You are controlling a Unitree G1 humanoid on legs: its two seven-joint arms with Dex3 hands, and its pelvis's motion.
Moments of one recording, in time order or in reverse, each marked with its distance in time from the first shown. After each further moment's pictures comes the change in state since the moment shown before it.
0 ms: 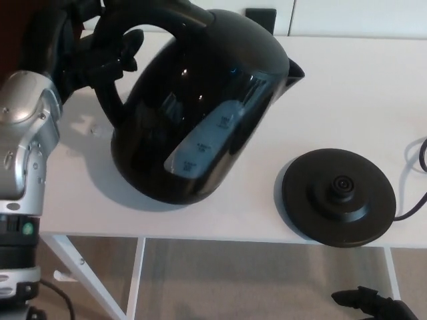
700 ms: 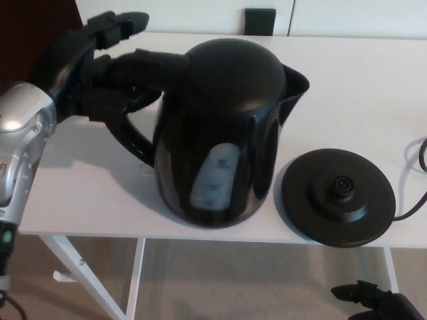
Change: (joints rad) left_arm 0.034 0.162 -0.153 0.039 0.016 -0.024 -0.288; right_arm -0.023 -0.016 0.006 -0.011 -0.008 0.000 0.006
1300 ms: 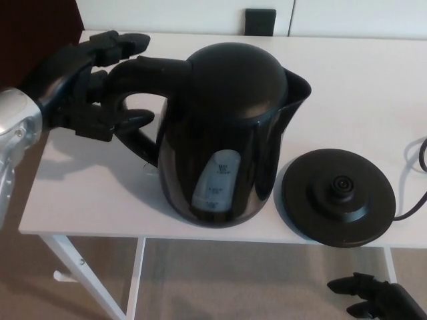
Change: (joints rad) left_arm 0.014 0.088 -0.039 -0.010 0.028 -0.006 -0.128; right_arm -0.028 -0.001 0.011 0.011 -0.011 0.001 0.000
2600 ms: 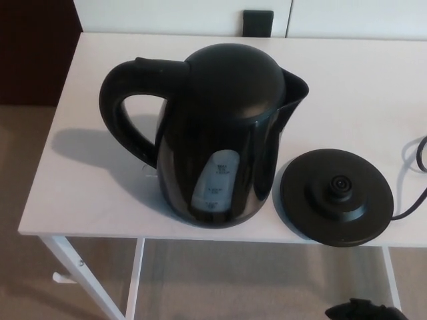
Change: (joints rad) left_arm 0.414 0.101 0.607 0.019 -0.198 -0.120 -0.248; right_arm 0.061 -0.001 0.025 -0.003 -0.007 0.028 0.000
